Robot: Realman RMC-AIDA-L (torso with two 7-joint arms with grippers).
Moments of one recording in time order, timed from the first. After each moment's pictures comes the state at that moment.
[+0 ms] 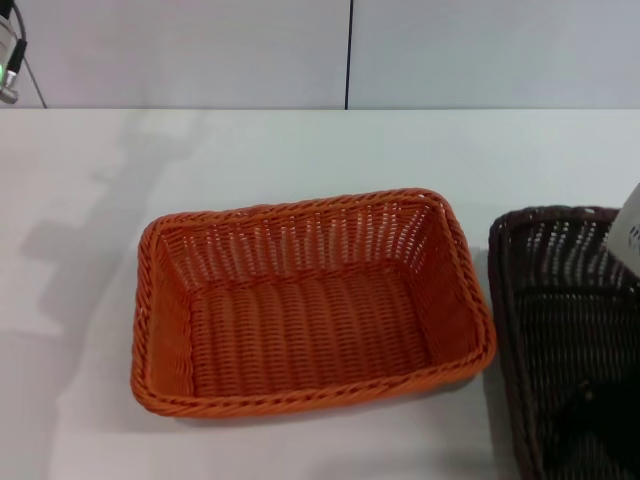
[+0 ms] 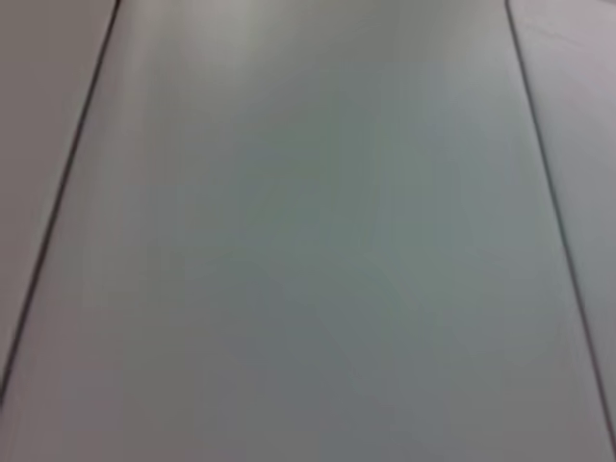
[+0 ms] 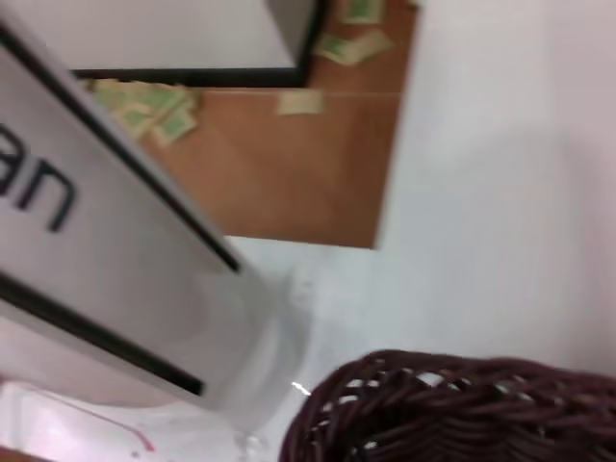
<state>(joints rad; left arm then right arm) -0.57 -2.06 1.33 0.57 0.06 1.12 -0.38 0.70 1.85 -1.53 -0.97 1.01 1.89 -1.56</state>
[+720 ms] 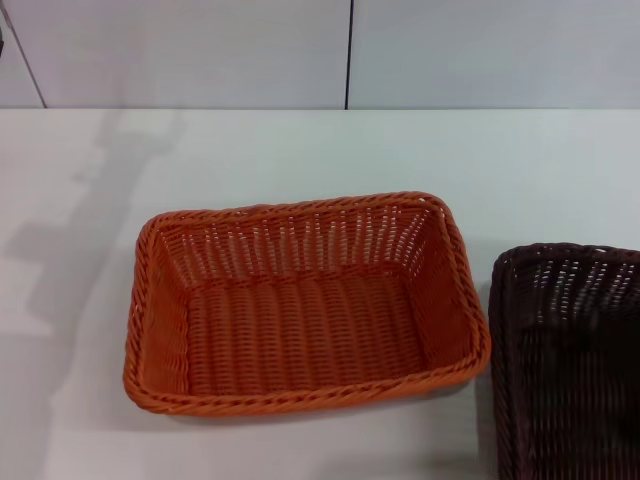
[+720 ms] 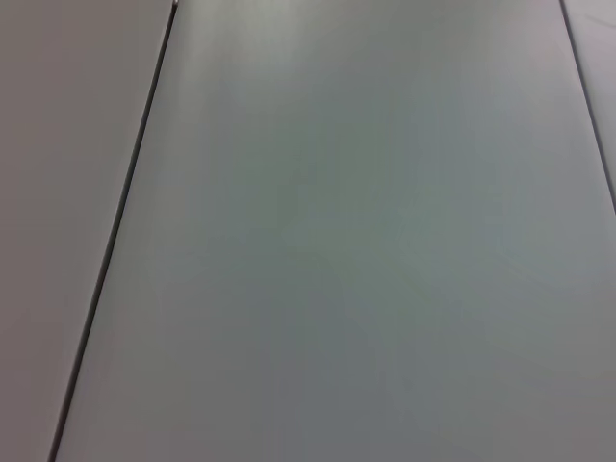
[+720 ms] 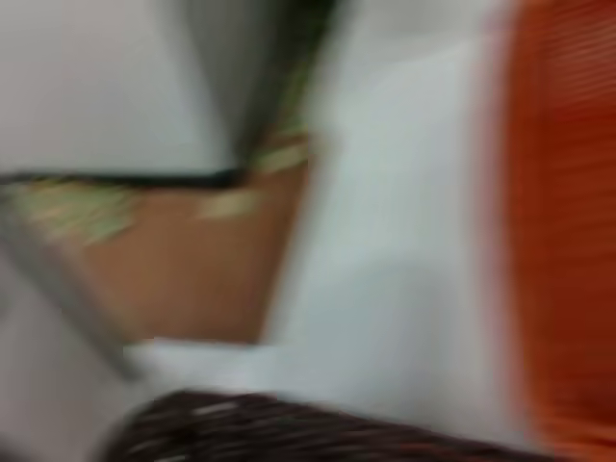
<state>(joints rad) -0.57 -2.06 1.28 0.55 0.06 1.11 -0.38 0.74 1.74 -1.47 -0.96 1.21 1.88 -1.52</state>
